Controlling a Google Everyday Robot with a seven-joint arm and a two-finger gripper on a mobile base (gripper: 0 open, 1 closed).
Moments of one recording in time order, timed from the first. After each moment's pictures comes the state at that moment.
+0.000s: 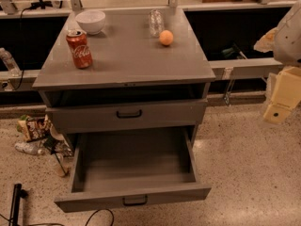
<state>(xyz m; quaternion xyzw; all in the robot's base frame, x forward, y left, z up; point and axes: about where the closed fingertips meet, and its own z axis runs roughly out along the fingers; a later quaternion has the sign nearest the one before) 0.438 -0.217 0.977 -0.60 0.78 -0.04 0.16</state>
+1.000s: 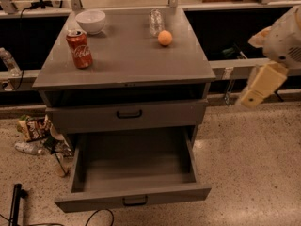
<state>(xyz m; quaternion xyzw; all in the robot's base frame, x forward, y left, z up) 0.494 -0.214 0.960 -0.55 0.79 0.00 0.26</state>
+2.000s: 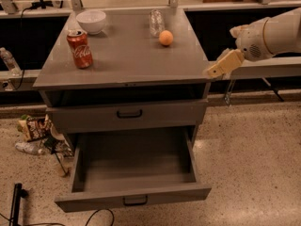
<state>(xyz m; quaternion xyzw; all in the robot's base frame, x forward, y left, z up) 0.640 -0.203 0.926 -0.45 0.77 0.08 0.44</state>
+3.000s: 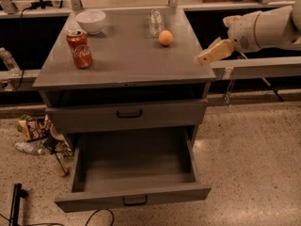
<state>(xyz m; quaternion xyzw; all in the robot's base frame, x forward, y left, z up) 0.682 -0.184 0.942 -0.43 0.74 0.11 0.50</state>
